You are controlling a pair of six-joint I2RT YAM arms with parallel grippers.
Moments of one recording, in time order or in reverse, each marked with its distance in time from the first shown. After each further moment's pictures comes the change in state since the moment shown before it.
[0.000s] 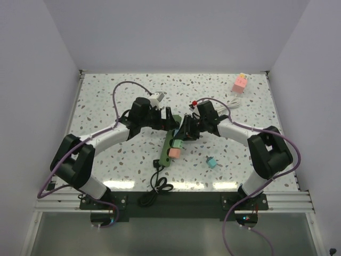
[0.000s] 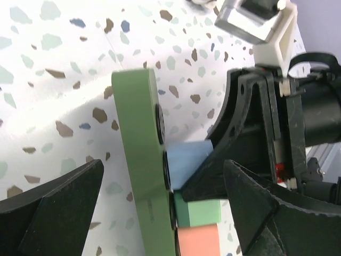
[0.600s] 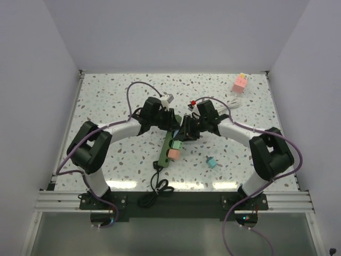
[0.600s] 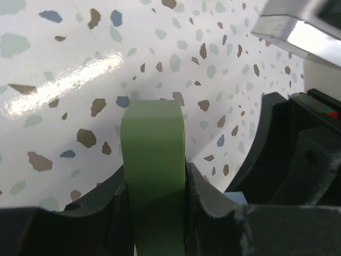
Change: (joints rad) left arm -0.035 0.238 0.140 0.005 0.007 0.048; right arm 0.002 -0.020 0.014 -0.034 -0.039 -0.064
